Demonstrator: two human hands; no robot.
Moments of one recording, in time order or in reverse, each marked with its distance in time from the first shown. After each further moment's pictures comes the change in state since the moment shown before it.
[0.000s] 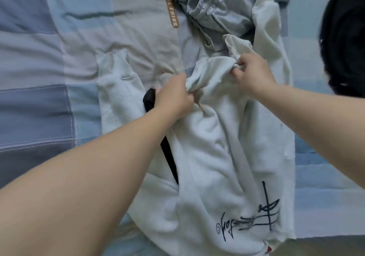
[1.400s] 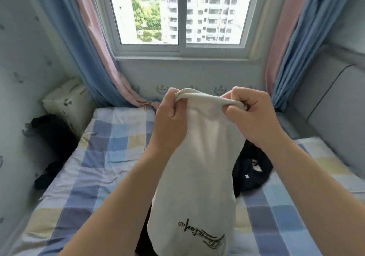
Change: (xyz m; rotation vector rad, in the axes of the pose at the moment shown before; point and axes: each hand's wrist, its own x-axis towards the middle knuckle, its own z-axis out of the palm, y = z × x) left_hand -0.513 0.509 -0.255 -0.735 0.732 0.791; right_hand -0.455 -0.029 -0.664 0.779 0.379 -0.795
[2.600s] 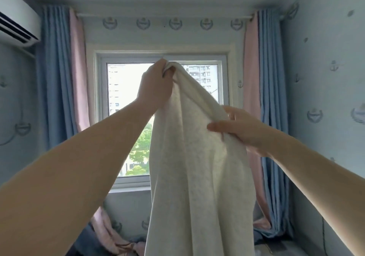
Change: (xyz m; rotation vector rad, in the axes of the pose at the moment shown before) left_hand 0.325 0.290 -0.006 0.392 0.277 0.716; right_hand 0.196 -0.182 -0.136 0.015 -0.157 -0.060
